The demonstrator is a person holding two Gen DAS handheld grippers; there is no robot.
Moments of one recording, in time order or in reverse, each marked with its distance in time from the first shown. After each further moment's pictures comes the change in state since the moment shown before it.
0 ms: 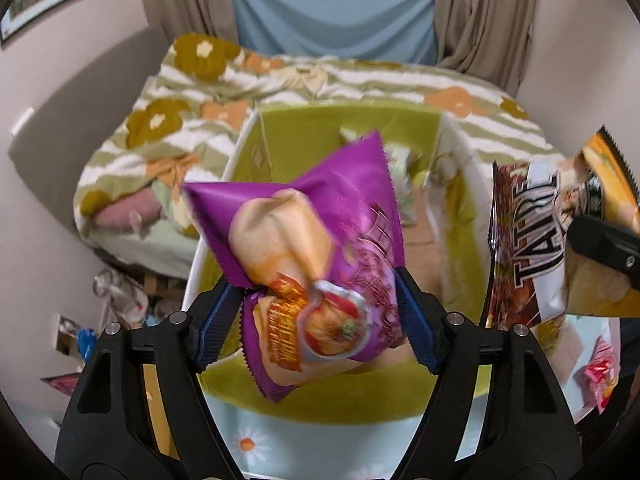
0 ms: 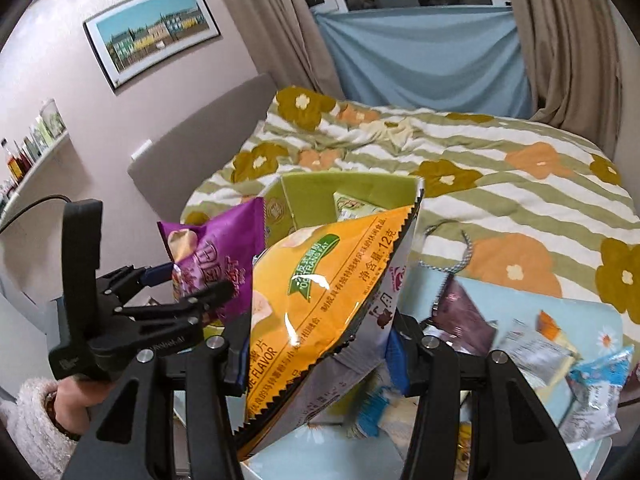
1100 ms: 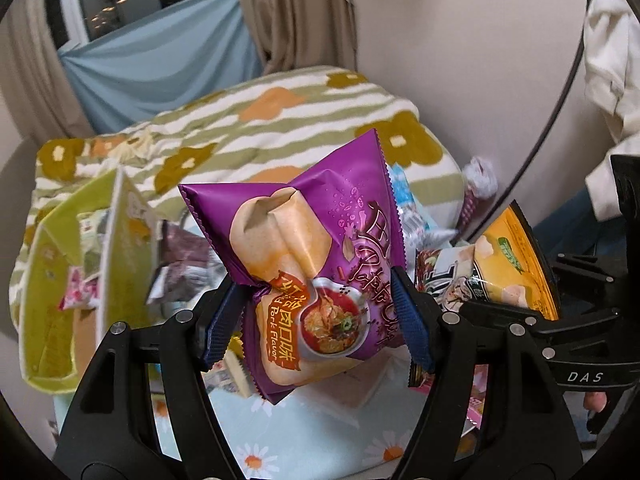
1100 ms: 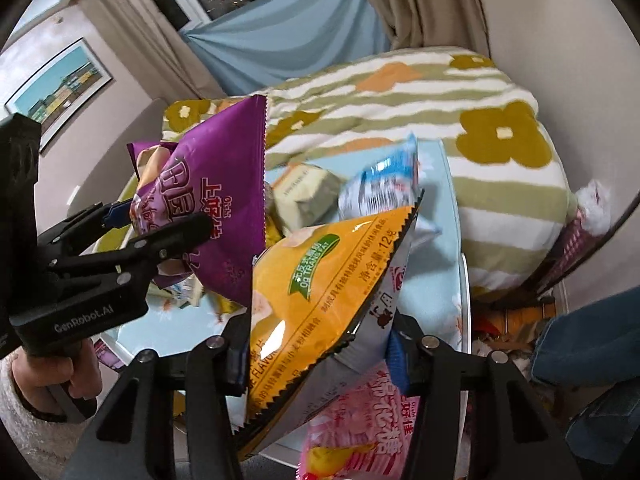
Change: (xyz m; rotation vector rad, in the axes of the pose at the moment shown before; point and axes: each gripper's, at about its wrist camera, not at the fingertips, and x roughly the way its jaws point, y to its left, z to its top) left arm -0.076 -0.329 -0.060 0.387 -0.111 -0.262; right arm -0.166 -0.213 -0.187 0.307 0.011 -0.171
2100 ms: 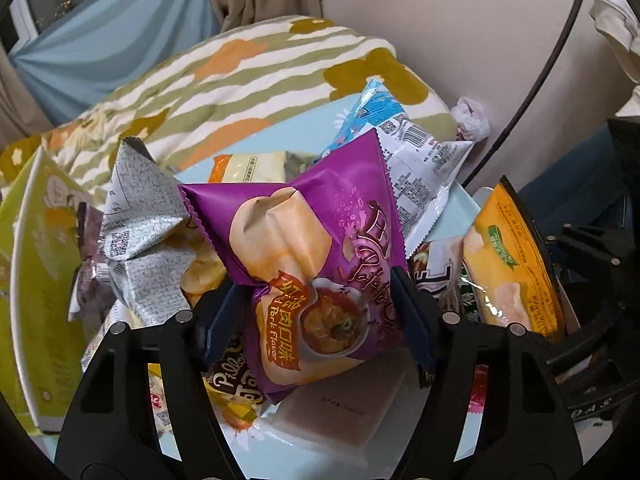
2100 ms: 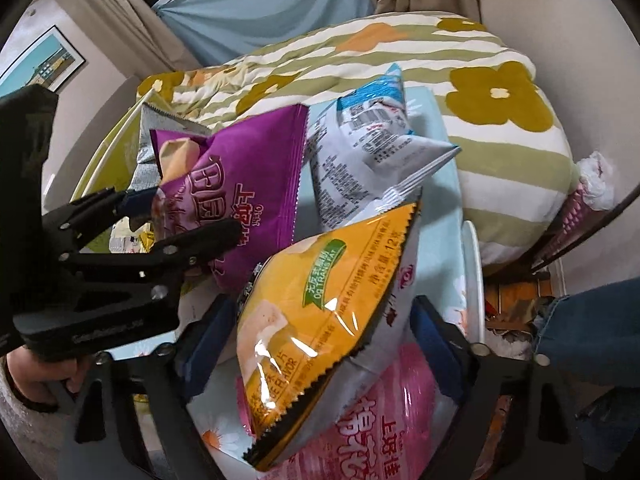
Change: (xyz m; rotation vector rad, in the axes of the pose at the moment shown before) left arm 0.107 -0.023 -0.020 0.119 0.179 -0.085; right arm 0.071 -0.031 -0.009 0.043 0.133 -0.039
